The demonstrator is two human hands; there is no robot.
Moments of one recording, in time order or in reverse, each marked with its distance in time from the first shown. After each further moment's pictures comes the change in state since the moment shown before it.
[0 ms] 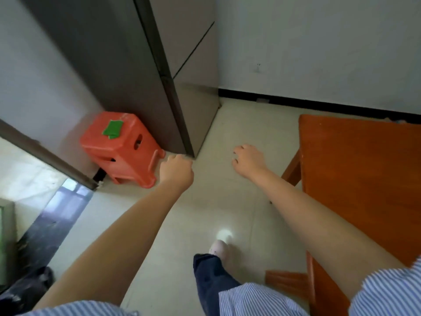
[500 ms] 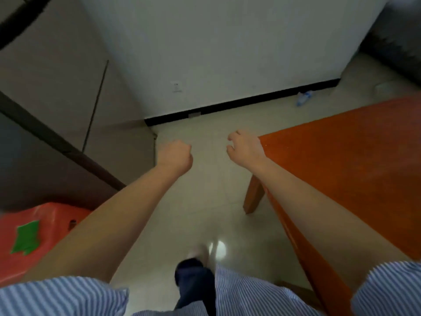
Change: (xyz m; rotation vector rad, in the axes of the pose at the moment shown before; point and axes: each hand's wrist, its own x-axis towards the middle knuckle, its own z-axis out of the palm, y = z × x) left_hand 0.247 0.133 -0.085 0.095 0.040 0.528; right_hand 0.117 0.133 -0.090 0.073 0.241 0.396
